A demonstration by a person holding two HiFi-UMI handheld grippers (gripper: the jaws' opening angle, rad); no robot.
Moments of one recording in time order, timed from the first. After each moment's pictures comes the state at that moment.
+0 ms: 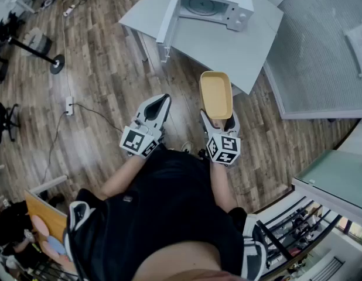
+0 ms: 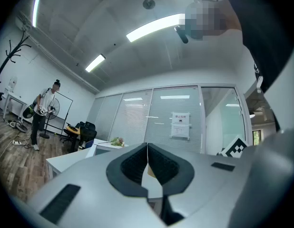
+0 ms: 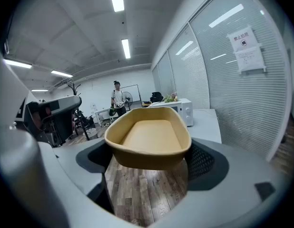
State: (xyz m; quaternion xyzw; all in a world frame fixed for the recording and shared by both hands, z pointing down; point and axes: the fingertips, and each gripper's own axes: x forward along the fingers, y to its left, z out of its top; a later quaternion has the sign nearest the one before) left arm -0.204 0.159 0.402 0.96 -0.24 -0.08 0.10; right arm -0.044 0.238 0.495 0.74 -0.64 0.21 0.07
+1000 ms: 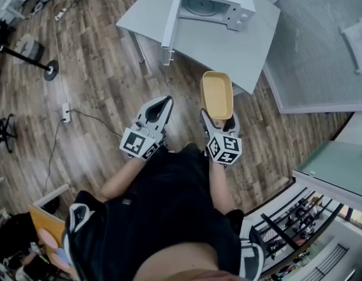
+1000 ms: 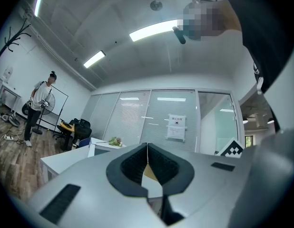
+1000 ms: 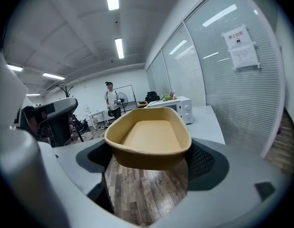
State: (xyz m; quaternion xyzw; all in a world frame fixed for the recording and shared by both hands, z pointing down) left arm -0.242 0.116 0.406 0.97 -0.20 -0.09 0.11; right arm -0.085 0.198 0.503 0.76 -0.61 0.22 0.05
